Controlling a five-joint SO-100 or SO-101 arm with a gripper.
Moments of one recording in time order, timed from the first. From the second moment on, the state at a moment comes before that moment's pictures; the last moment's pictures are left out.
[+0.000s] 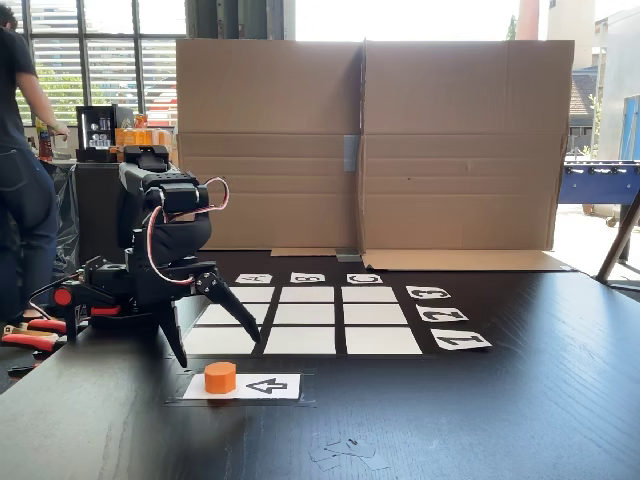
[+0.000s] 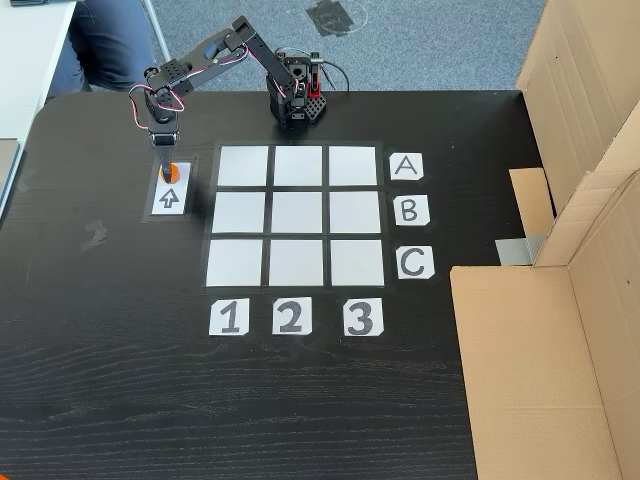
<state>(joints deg) 57.3 61.0 70.5 76.8 15.2</state>
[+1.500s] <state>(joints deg) 55.9 53.3 65.4 75.8 16.3</state>
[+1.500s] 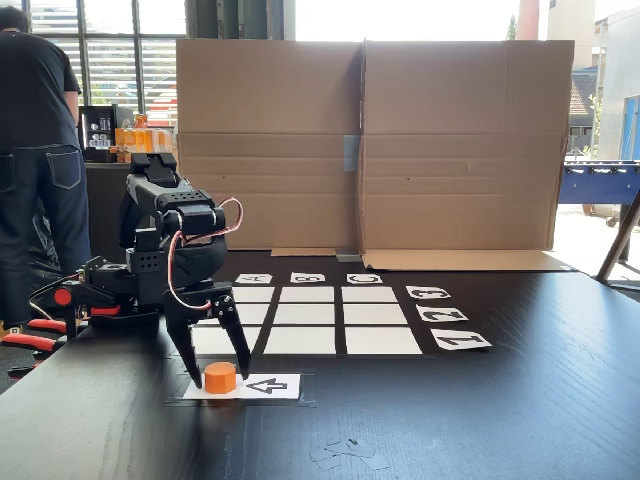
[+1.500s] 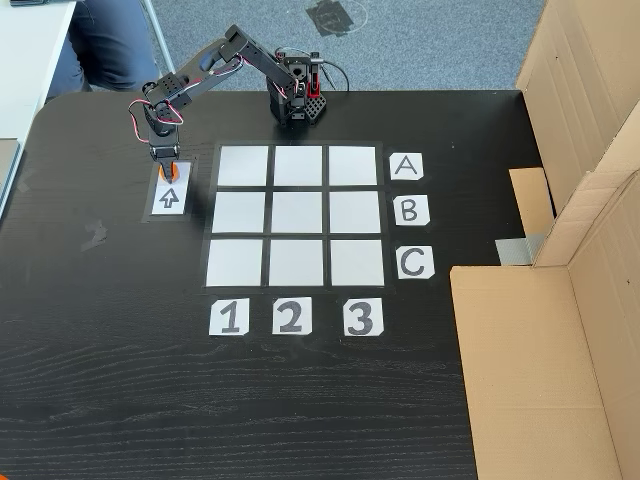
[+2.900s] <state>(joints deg) 61.3 116.1 97.7 84.9 17.0</state>
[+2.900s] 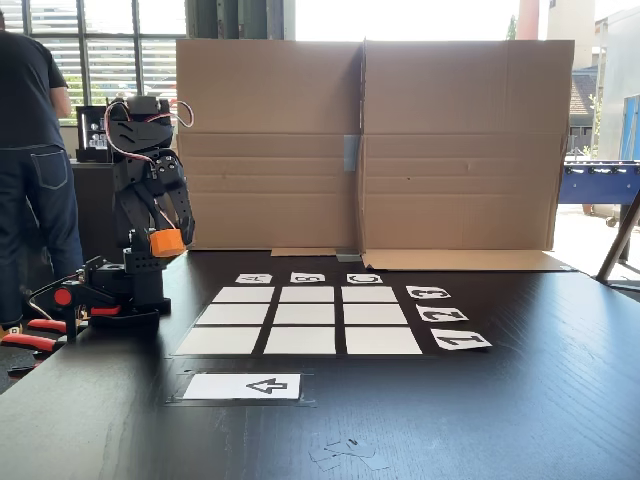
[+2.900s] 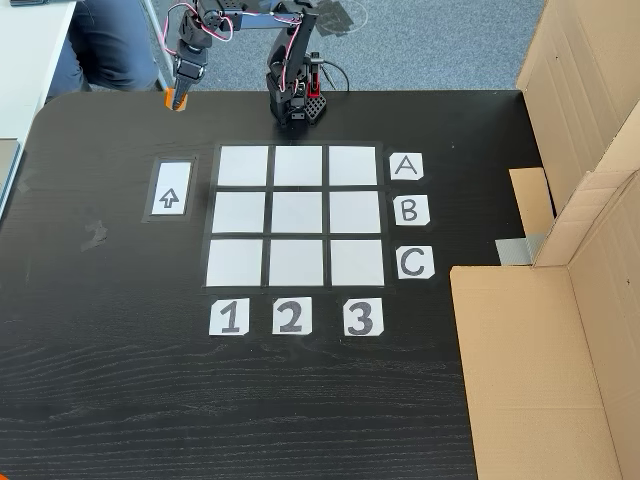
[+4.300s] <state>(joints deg) 45.8 120.2 139.8 65.0 16.1</state>
